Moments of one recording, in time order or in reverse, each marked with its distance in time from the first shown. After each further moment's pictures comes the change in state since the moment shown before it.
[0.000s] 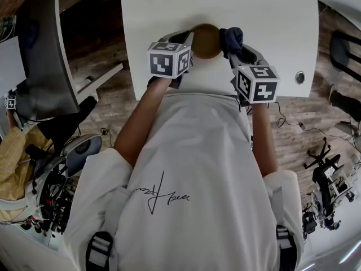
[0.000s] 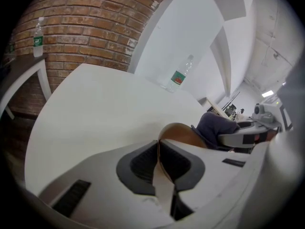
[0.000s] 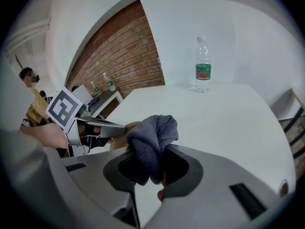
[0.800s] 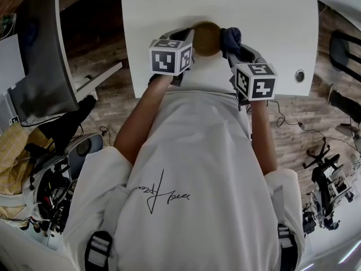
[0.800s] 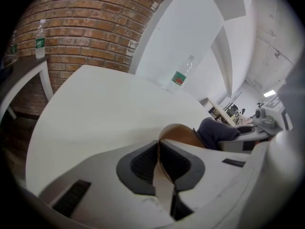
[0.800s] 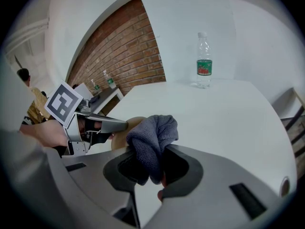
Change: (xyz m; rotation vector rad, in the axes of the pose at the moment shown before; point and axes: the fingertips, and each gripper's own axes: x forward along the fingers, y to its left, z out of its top) left arm 0.001 0.004 0.007 -0.003 -0.008 0.021; right arm 0.007 0.003 -0.005 0.004 0.031 0.009
